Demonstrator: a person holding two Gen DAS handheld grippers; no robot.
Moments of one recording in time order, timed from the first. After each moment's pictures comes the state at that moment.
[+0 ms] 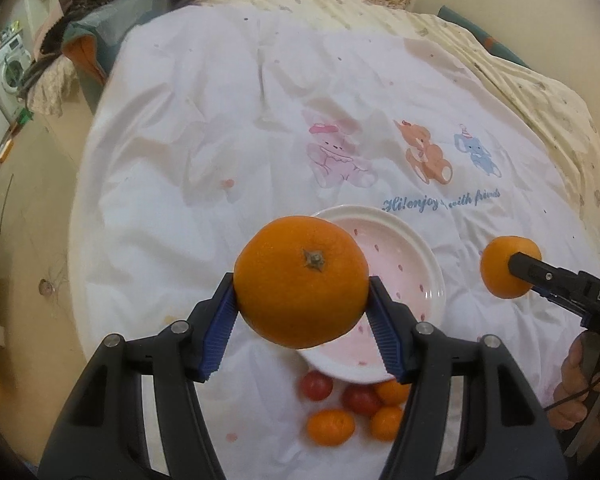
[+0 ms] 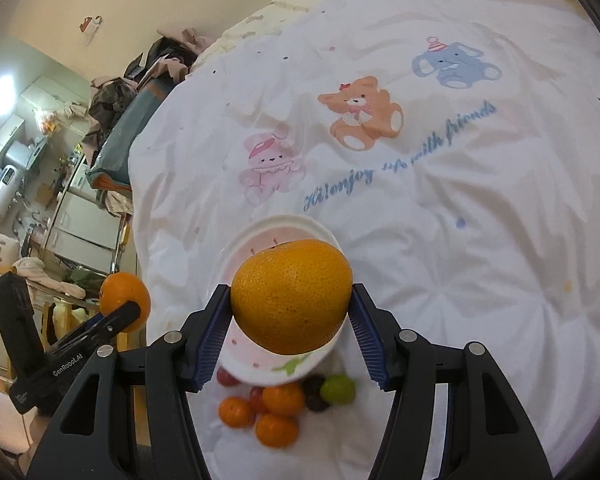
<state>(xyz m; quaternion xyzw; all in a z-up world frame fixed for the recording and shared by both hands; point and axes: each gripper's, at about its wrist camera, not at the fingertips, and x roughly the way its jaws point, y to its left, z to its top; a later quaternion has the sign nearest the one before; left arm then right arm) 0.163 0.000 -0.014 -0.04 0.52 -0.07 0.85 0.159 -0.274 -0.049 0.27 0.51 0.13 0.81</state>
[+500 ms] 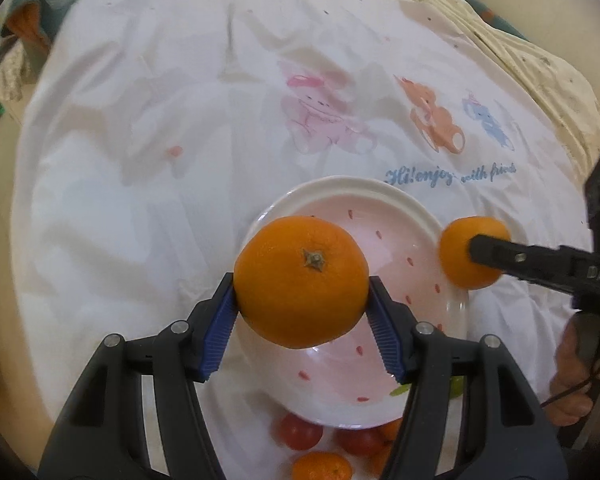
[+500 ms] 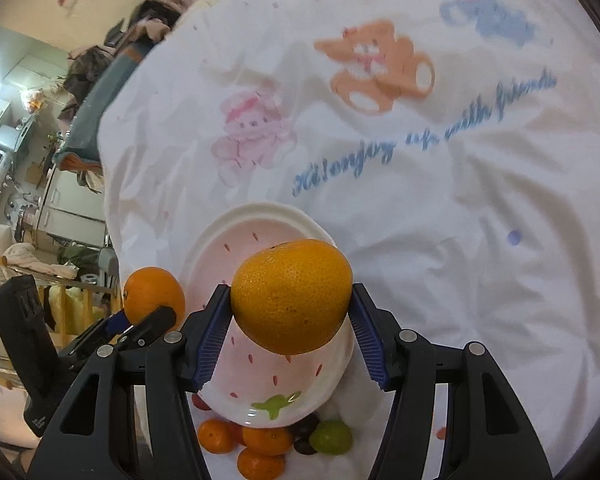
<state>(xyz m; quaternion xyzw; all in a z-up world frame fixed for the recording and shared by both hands) 0.199 -0.026 -0.084 -0.04 0.56 -0.10 0.82 0.215 -0.254 -0.116 0.26 0.58 0.15 0.76</state>
